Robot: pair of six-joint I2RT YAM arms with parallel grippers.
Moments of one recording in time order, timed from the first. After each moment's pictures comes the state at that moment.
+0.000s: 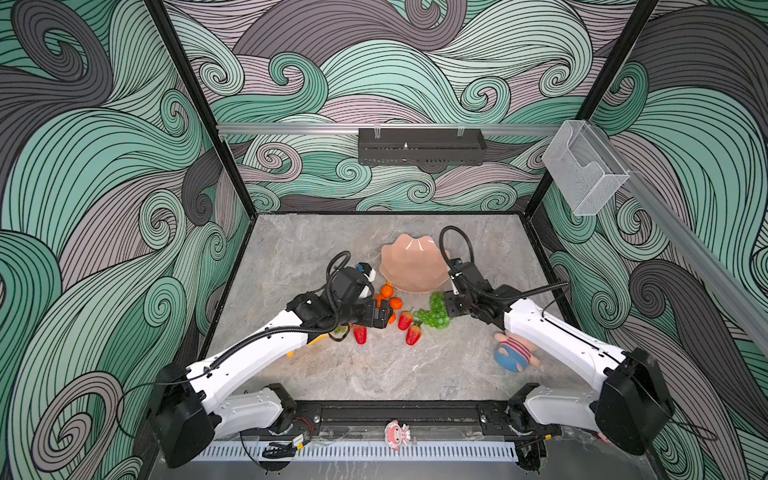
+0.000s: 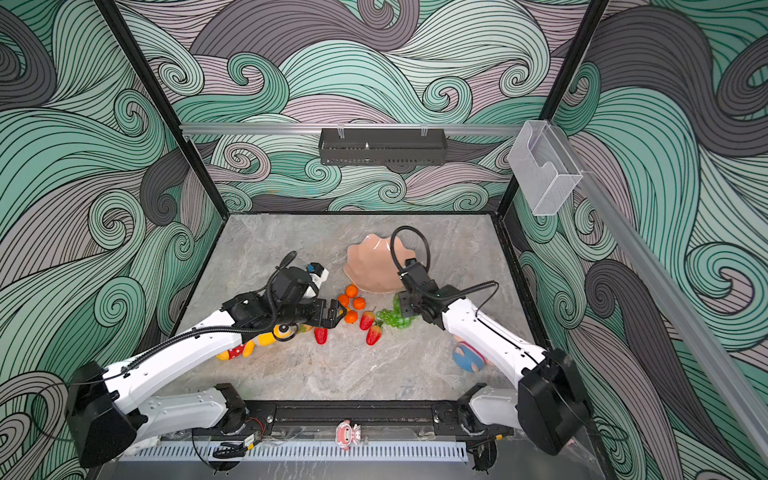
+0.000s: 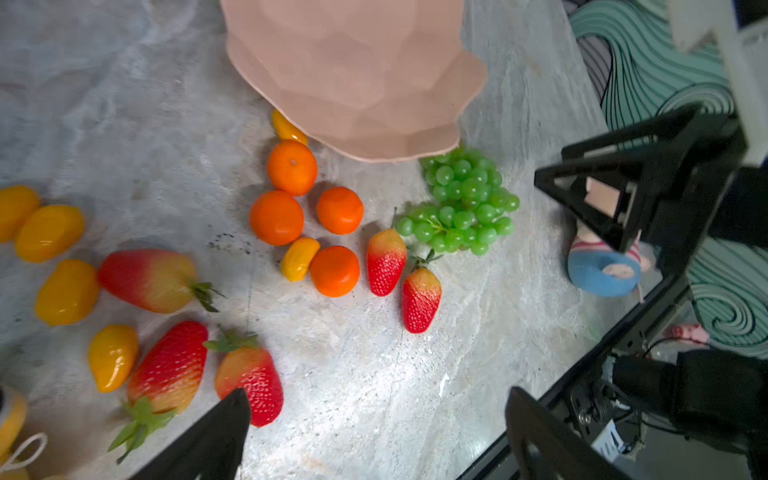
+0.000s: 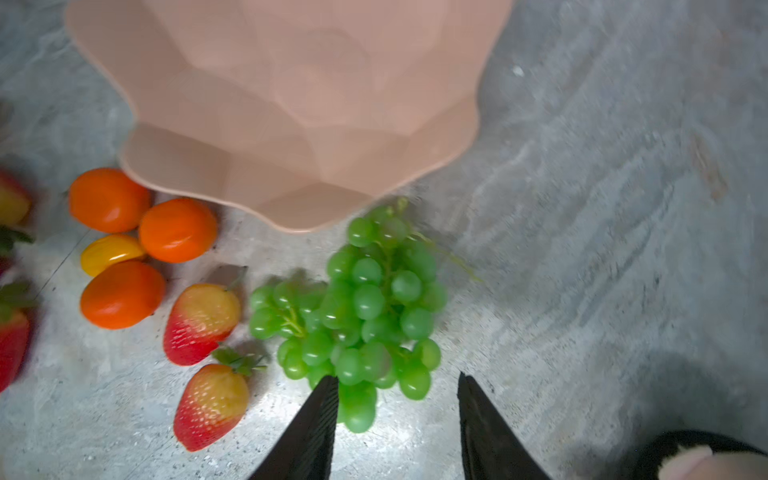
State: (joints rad) left arm -0.79 1.20 0.93 -0.57 0.07 -0.51; right arm 0.54 1.27 0.85 -0.62 0.18 0.31
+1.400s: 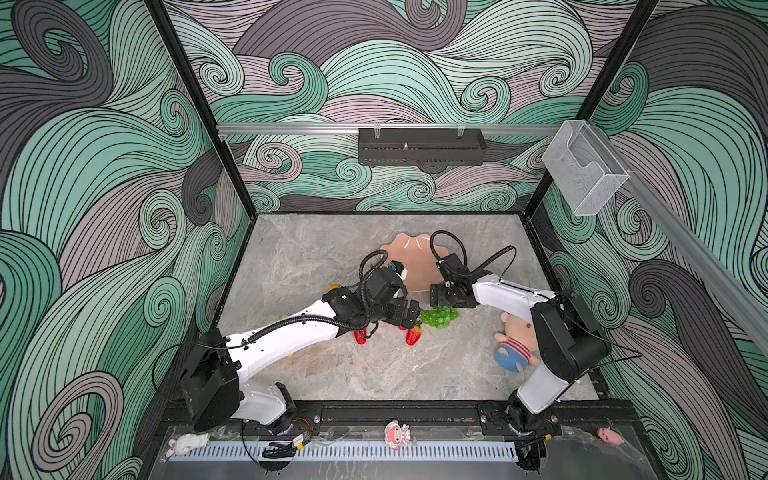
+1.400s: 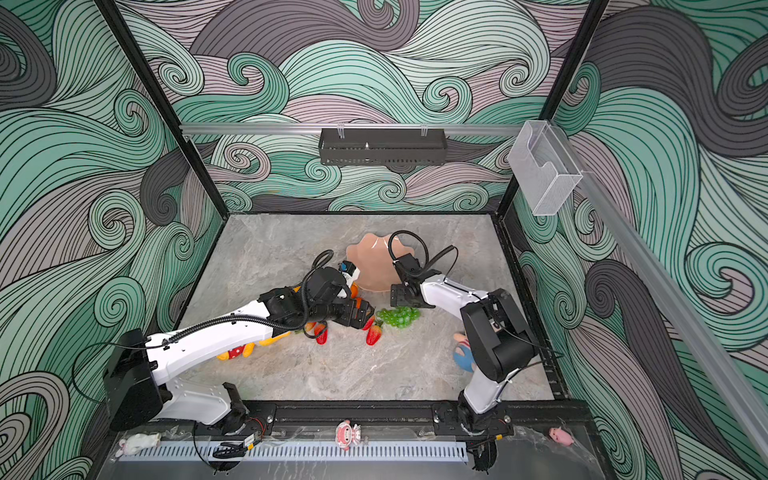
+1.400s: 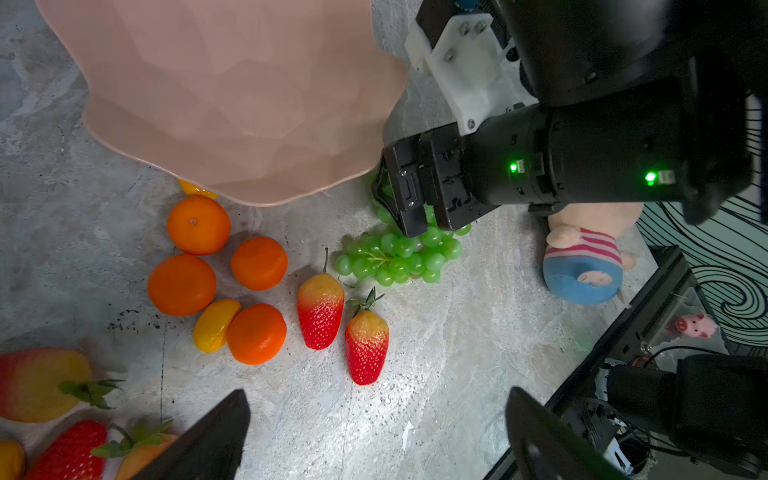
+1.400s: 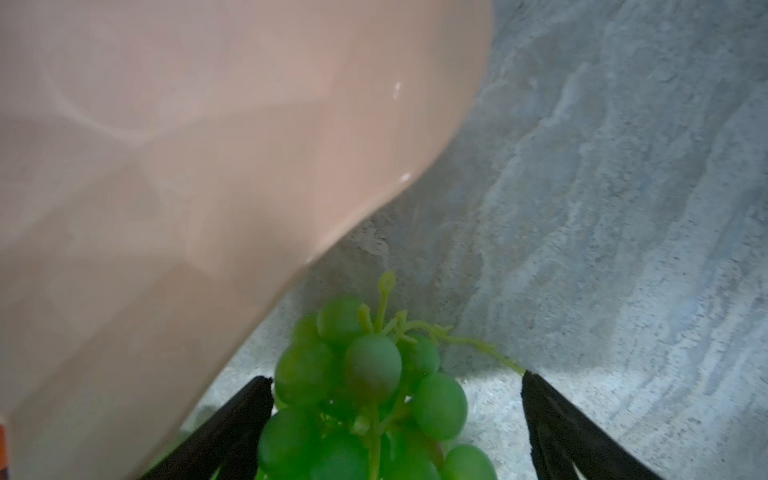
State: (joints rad) left arm -0.92 1.39 1.06 -0.48 -0.01 -0.52; right arm 0.48 1.69 0.98 -0.51 0.18 0.46
